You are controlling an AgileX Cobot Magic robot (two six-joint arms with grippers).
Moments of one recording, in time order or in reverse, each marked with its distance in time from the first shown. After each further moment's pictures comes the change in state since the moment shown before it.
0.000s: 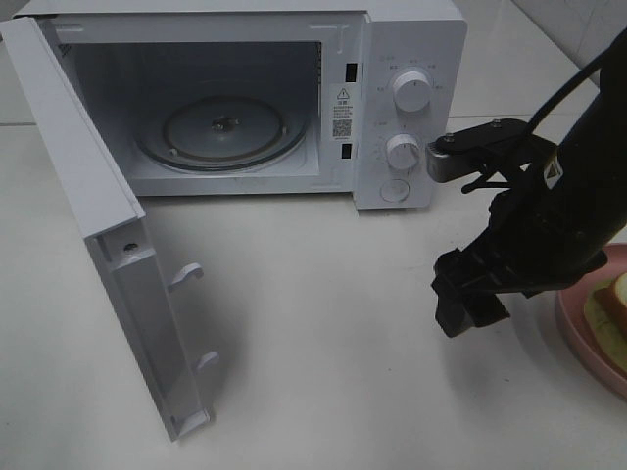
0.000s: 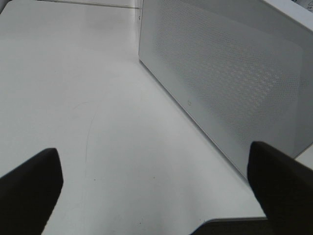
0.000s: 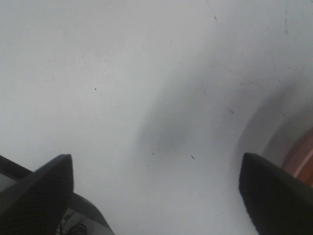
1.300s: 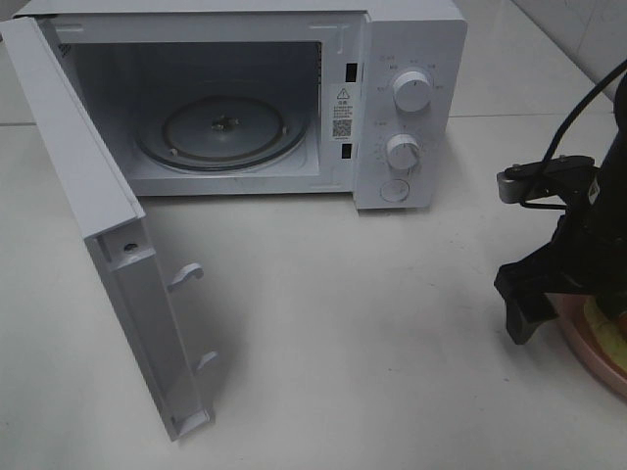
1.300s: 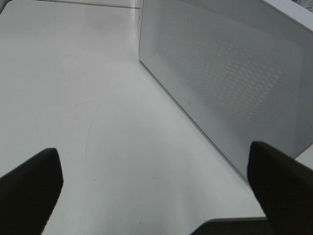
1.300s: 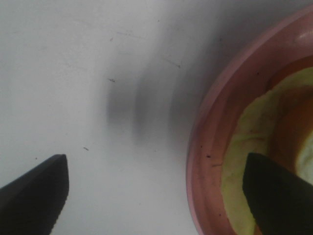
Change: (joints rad) left arm 0.000 0.000 0.000 0.000 0.000 0.000; right arm -0.254 0.164 -0.002 -0.098 0.011 0.078
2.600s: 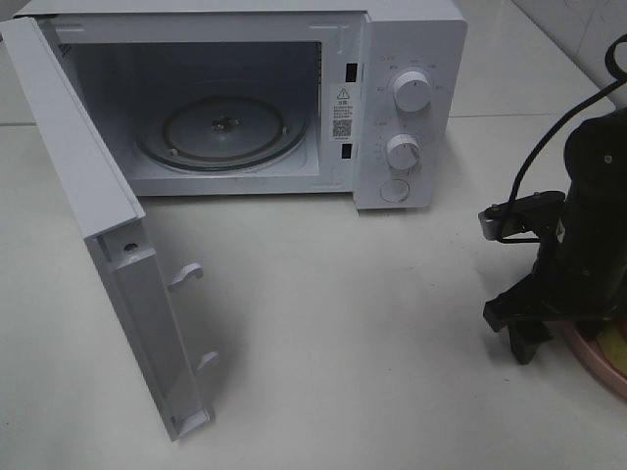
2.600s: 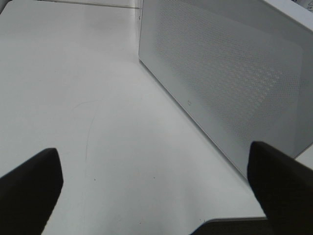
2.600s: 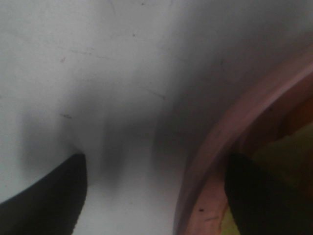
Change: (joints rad) left arm 0.000 0.000 0.000 0.000 0.000 0.000; right arm 0.000 0.187 -0.002 -0.129 -0.110 0.080
